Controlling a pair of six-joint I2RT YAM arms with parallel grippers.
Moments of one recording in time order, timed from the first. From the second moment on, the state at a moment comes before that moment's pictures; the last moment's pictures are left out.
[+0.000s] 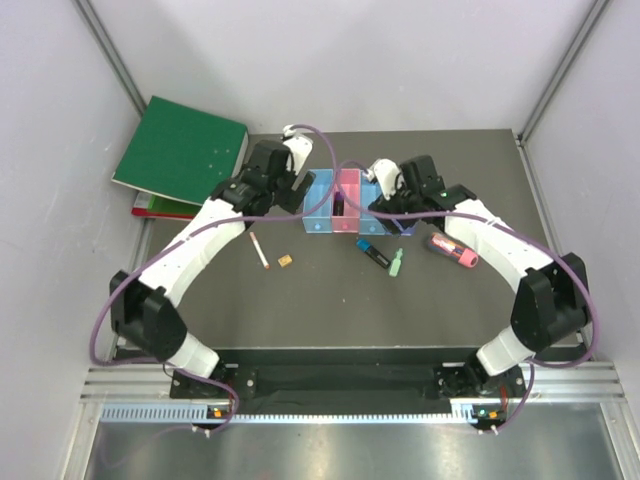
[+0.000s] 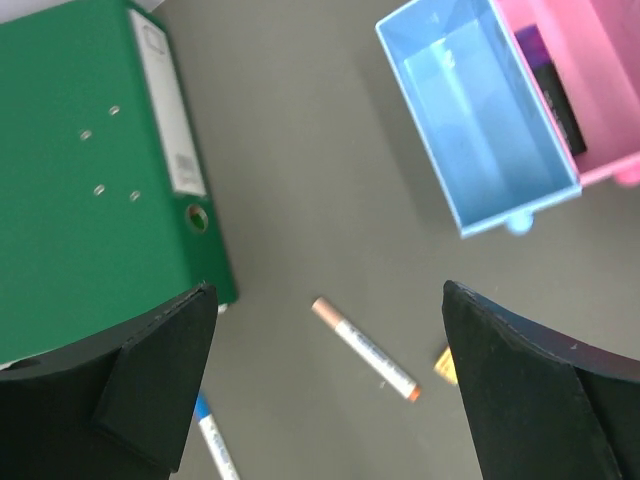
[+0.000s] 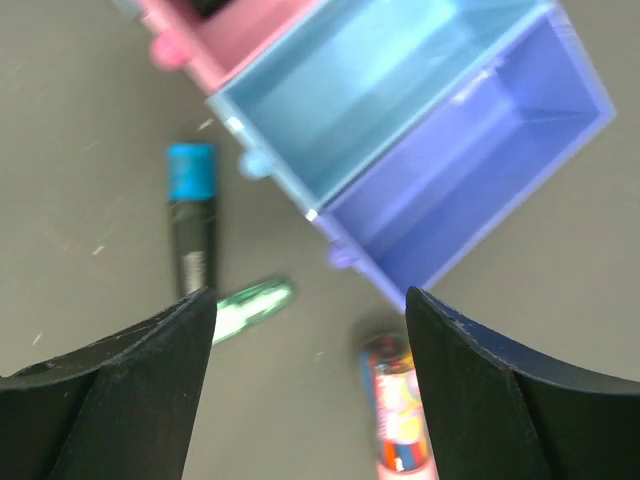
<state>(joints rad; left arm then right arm) -0.51 1.54 1.43 -0.53 -0.30 0.21 0.47 1.55 1.25 -0.53 -0.06 -0.40</state>
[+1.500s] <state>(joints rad) -0.45 1.36 1.27 -0.58 -0.20 0.27 0.66 1.86 1.28 -0.57 -0.09 -0.40</state>
